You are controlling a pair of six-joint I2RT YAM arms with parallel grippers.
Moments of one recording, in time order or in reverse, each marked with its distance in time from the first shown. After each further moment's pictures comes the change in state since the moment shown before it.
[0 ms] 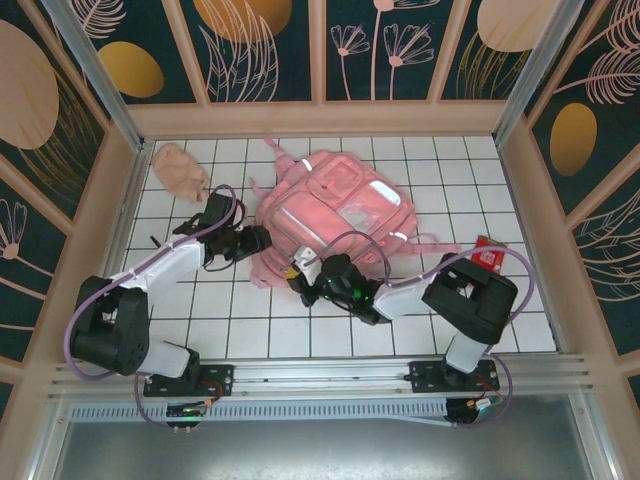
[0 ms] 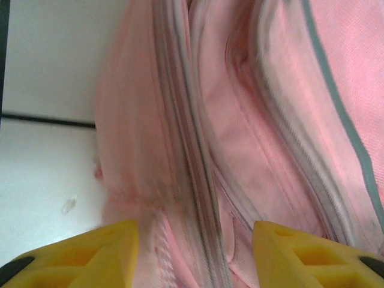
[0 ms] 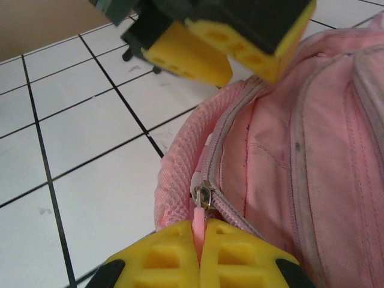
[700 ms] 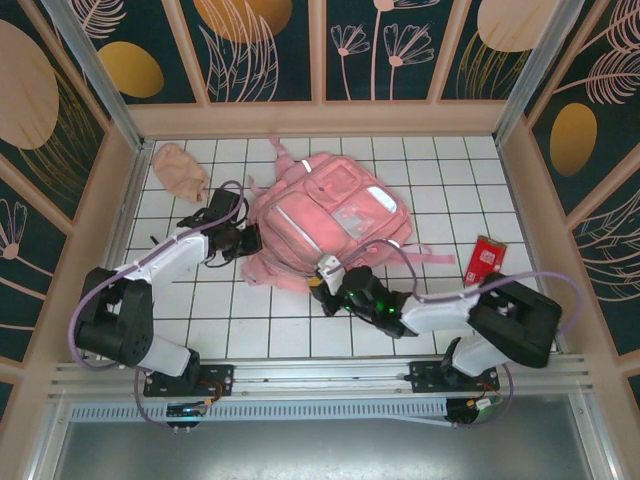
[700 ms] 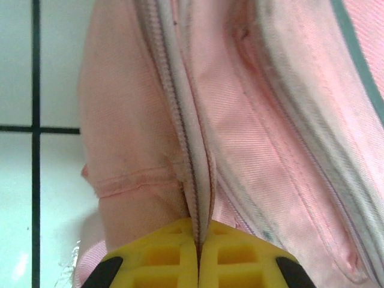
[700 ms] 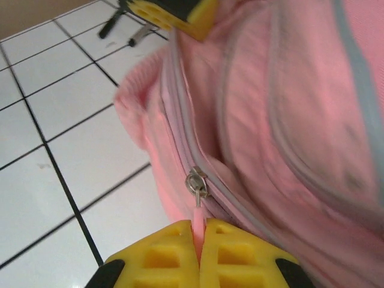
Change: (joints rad) left arm 0.002 0.062 0.085 -0.087 -0.069 0.182; right arm 0.020 -0.306 -0.217 -0.161 0.145 0.089
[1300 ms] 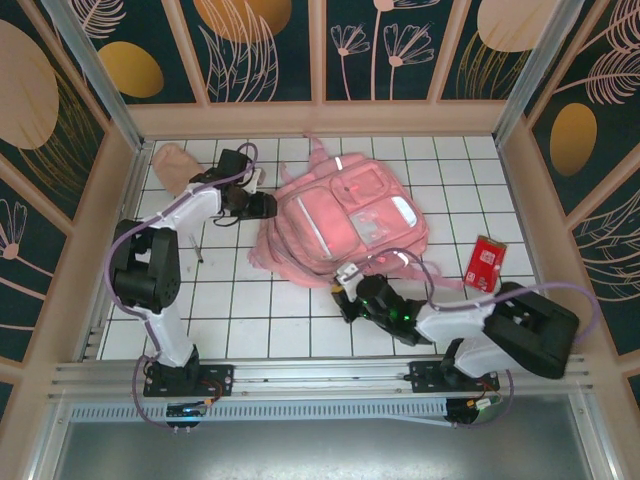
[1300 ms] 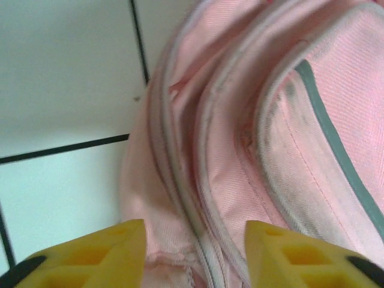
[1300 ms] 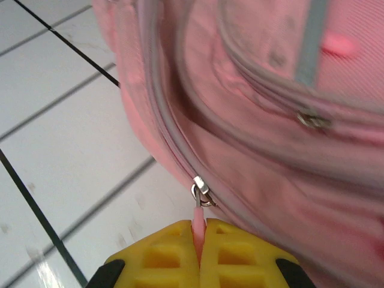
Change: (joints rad) left arm 0.060 0.336 0.409 -0.088 0.085 0.217; right arm -0.029 -0.029 -0.085 -0.051 0.055 -0.021
